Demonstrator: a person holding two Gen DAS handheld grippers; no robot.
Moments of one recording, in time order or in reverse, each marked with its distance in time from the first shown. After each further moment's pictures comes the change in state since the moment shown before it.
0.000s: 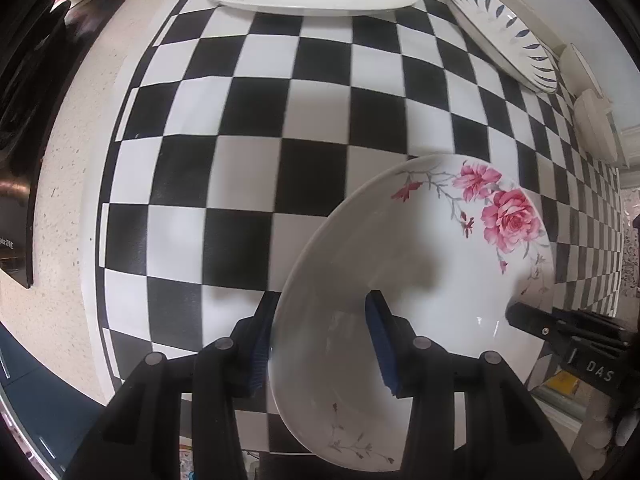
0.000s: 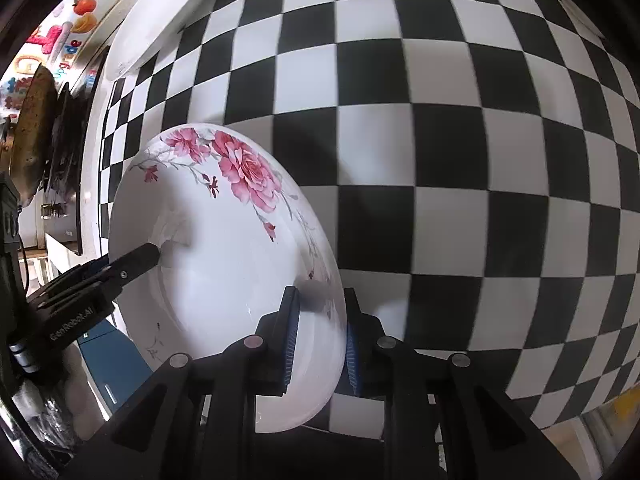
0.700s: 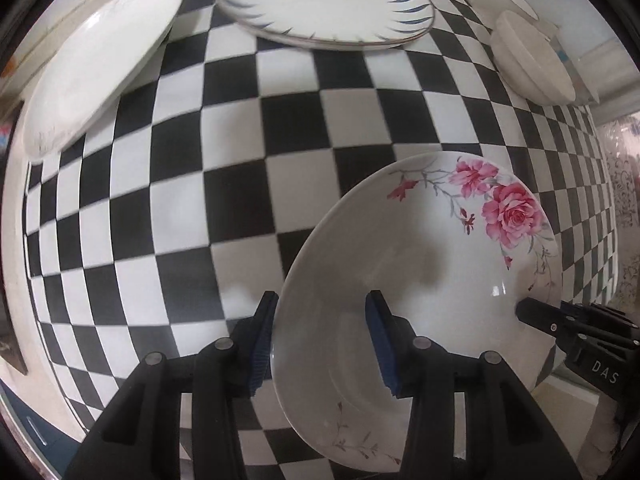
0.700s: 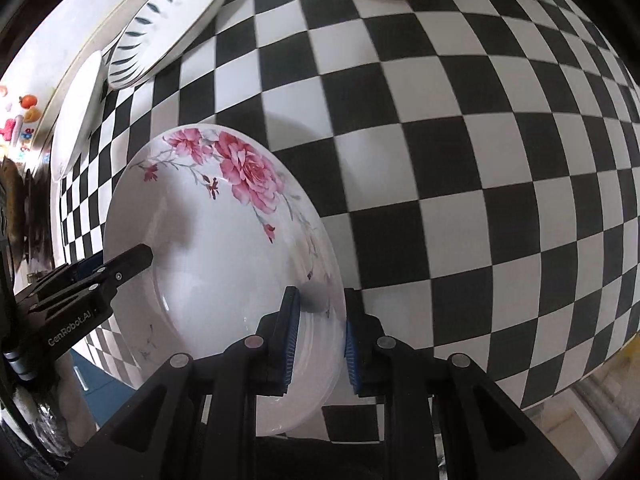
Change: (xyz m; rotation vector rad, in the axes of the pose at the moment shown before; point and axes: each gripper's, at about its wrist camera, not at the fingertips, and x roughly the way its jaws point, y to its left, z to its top) left arm 0.022 -0.176 0.067 0.252 0.013 0.022; right arm -0.048 -0.110 0.005 0.195 -0.088 -0.066
